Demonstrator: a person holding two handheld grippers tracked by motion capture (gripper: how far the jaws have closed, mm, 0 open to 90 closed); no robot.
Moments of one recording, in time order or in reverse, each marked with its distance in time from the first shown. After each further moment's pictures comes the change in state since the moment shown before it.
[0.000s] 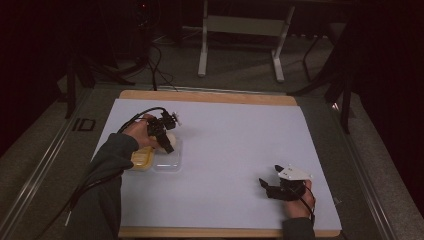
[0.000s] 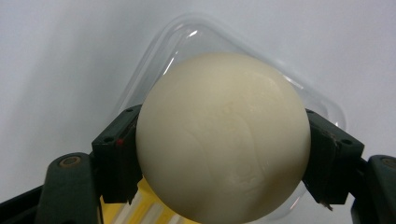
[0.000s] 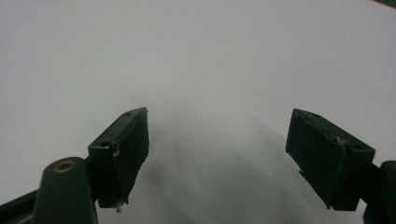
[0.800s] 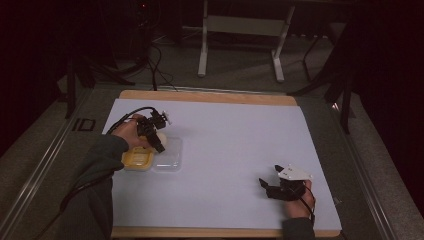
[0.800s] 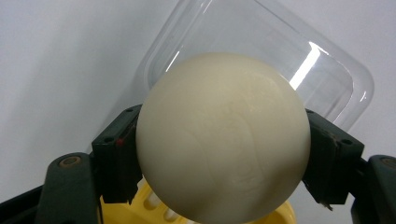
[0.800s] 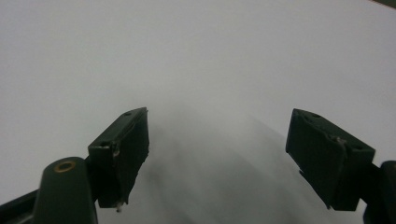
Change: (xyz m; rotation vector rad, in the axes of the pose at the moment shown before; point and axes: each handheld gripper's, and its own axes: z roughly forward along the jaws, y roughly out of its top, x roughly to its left) left arm 0.010 -0.024 -0.007 0.006 0.020 -0.039; right arm 0.000 0.000 0.000 0.000 -0.001 -0.002
